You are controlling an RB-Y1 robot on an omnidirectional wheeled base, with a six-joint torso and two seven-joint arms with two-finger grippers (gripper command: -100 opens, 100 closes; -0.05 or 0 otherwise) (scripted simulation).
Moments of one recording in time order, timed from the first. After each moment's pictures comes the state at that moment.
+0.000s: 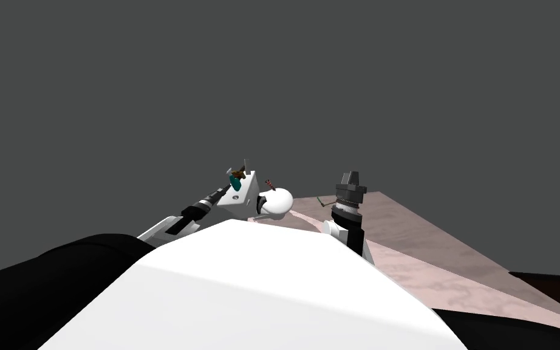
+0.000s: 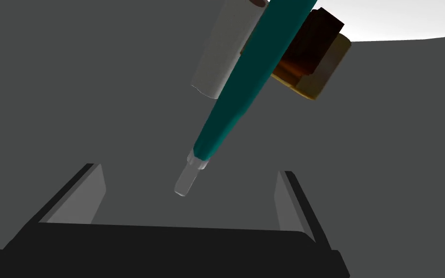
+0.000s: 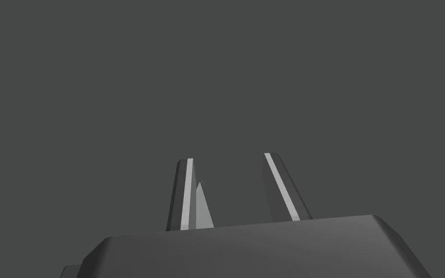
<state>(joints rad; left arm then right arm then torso) 0.71 0.69 0.24 -1.99 -0.11 -0.12 -0.23 0.45 -0.03 -0.07 -2.25 -0.06 -0.55 0.11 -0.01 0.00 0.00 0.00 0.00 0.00</state>
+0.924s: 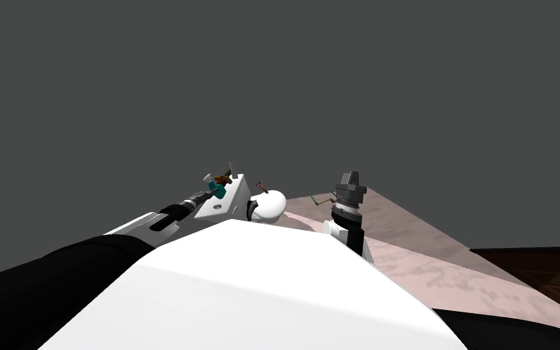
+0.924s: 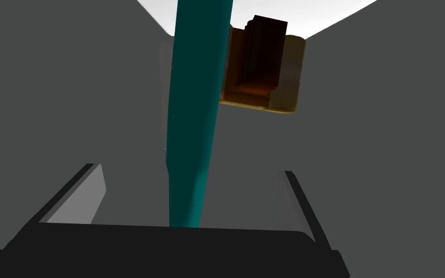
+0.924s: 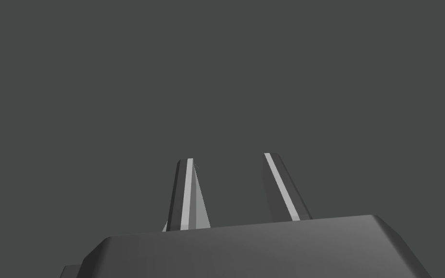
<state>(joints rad) 0.79 0.92 0.31 -1.86 -0.18 0.05 -0.26 0.45 -0.03 -0.07 -2.25 -0.06 -0.55 0.11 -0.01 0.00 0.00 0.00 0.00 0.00</state>
